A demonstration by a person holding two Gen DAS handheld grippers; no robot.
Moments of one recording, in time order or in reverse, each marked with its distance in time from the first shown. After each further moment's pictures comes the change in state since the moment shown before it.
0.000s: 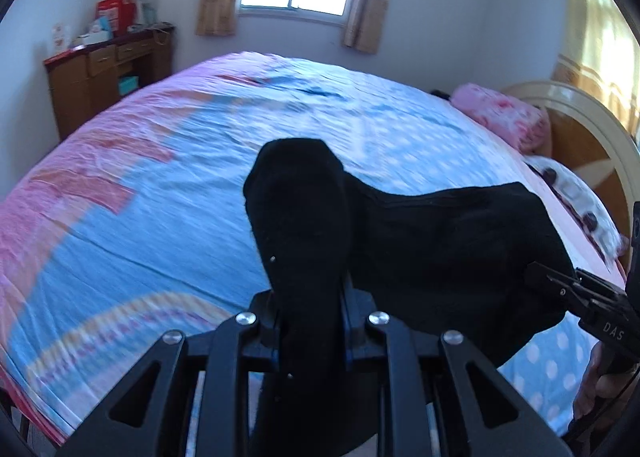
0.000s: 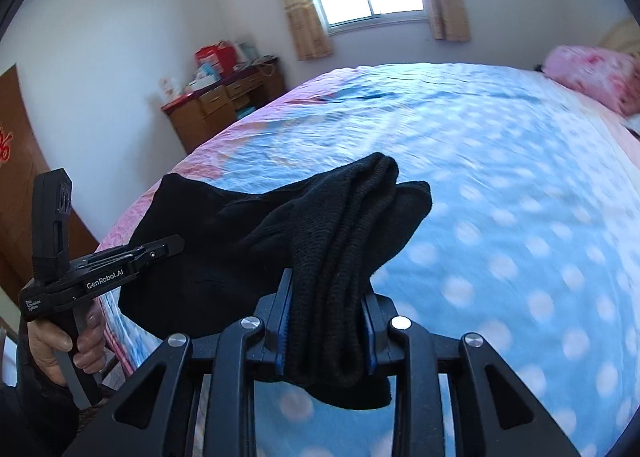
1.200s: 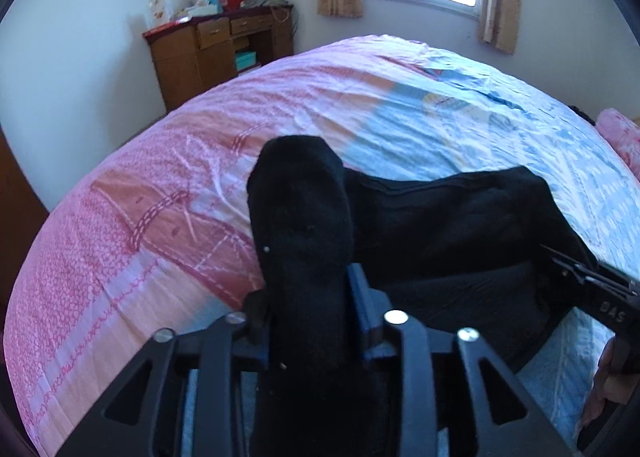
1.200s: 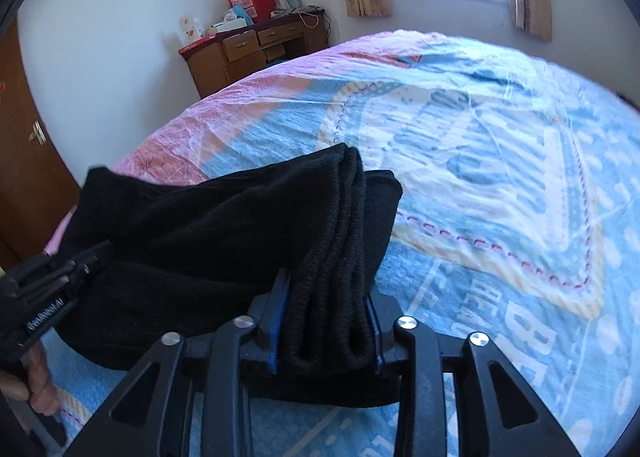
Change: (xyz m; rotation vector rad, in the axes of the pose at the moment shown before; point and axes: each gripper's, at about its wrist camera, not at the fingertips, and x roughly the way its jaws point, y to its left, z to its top) left arm 0.128 0.158 0.065 -0.161 0.059 0.429; right arm 0.314 0.075 0.118 -0.110 0.156 0.081
